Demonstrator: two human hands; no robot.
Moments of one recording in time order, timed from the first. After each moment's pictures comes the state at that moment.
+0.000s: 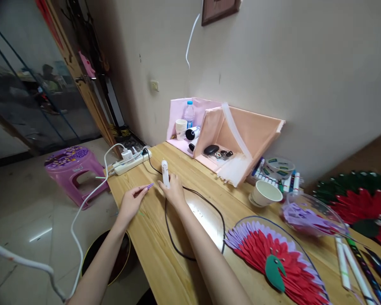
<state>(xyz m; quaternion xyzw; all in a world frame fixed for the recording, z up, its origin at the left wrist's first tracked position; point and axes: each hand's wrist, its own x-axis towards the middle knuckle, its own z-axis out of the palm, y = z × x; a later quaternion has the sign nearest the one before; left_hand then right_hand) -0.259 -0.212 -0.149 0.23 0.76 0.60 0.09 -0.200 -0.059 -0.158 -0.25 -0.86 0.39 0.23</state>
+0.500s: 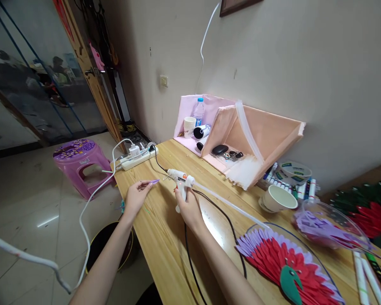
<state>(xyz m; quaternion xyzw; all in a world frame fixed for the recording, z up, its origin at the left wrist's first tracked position) -0.268 -0.209 -0.157 0.15 0.72 0.67 0.09 -0.136 -0.080 -0.138 -0.23 -0.80 0.50 0.24</state>
